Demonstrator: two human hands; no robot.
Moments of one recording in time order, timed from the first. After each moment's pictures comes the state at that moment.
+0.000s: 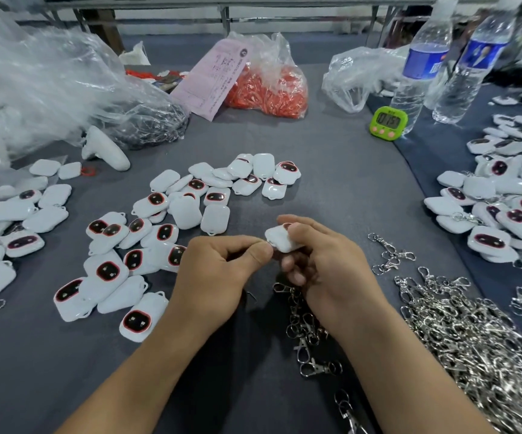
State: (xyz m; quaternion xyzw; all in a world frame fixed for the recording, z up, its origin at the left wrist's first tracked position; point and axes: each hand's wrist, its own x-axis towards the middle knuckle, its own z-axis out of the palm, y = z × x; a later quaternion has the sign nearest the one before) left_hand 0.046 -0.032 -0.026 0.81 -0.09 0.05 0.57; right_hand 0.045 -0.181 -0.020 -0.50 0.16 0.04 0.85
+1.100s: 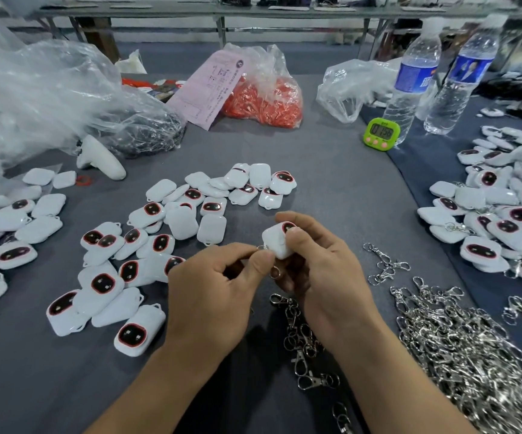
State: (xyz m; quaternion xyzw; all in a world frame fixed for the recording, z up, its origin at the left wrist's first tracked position) left_hand 0.038 -0.037 -0.031 0.85 -0.10 0.21 0.48; right_hand 0.043 -0.177 -0.020 -0.52 0.10 0.01 0.85
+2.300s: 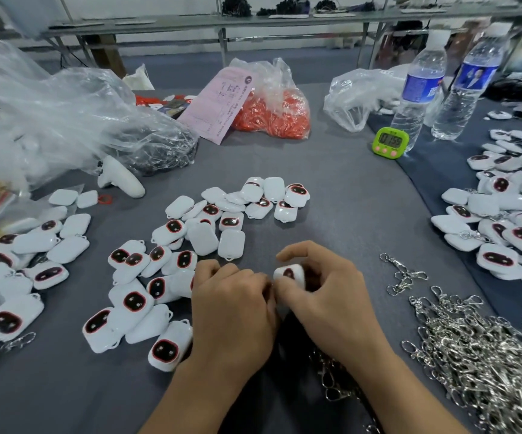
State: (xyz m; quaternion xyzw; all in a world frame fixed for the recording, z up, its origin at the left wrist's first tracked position) left_hand 0.043 -0.024 -0.035 0.95 -0.17 0.23 0.15; right_hand 0.029 -0.168 -0.028 -0.82 0.01 -0.11 0.56
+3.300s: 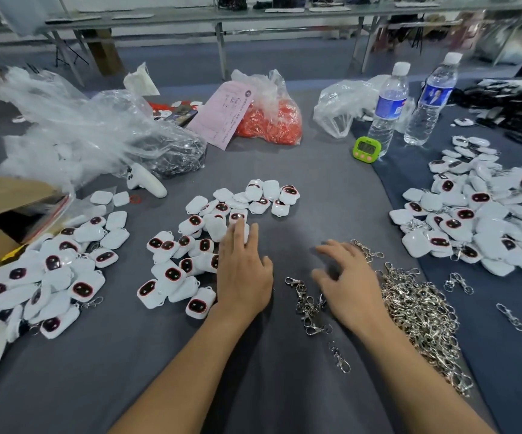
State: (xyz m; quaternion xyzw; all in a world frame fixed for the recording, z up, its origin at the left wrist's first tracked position) left_hand 0.054 -0.031 -0.042 0.97 -0.09 0.14 0.18; right_hand -0.009 -0.214 -0.024 -0.91 0.08 -0.12 0.38
